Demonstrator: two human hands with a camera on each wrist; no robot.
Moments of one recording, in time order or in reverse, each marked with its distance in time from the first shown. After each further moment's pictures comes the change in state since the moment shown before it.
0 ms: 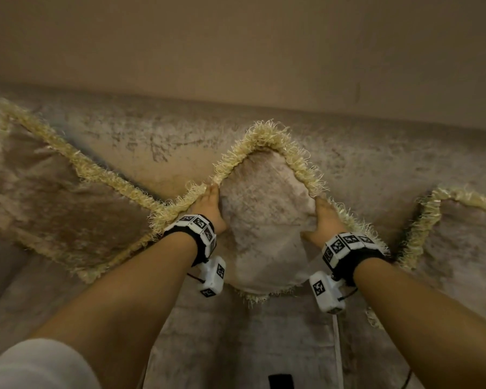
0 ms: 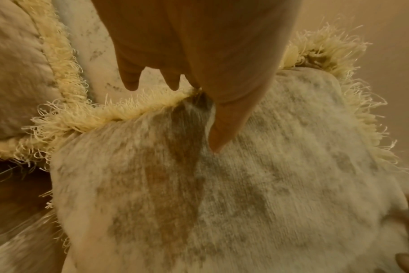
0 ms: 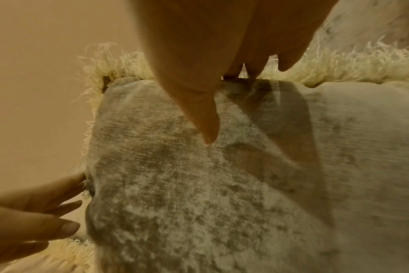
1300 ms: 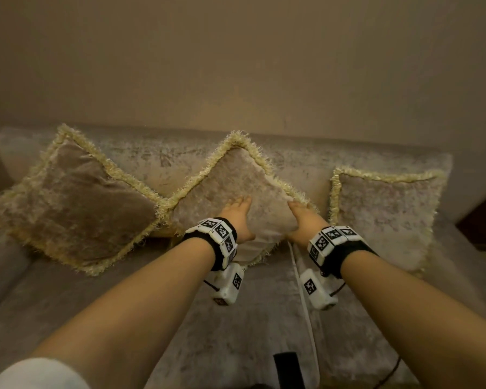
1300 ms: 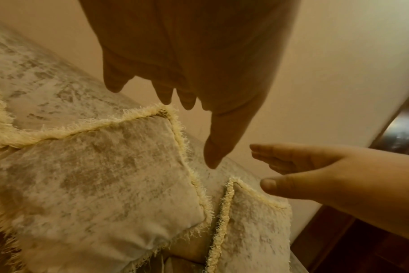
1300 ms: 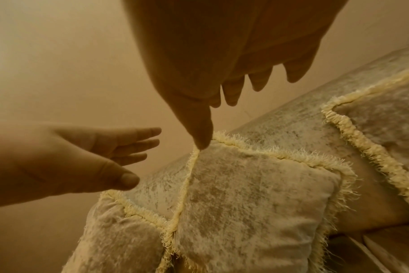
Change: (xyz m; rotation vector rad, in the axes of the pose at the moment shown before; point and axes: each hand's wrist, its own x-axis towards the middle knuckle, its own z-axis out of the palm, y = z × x) left_hand -0.339 0.058 -0.001 0.114 -0.024 0.398; right_hand -0.335 -0.037 -0.038 -0.139 0.039 -0.050
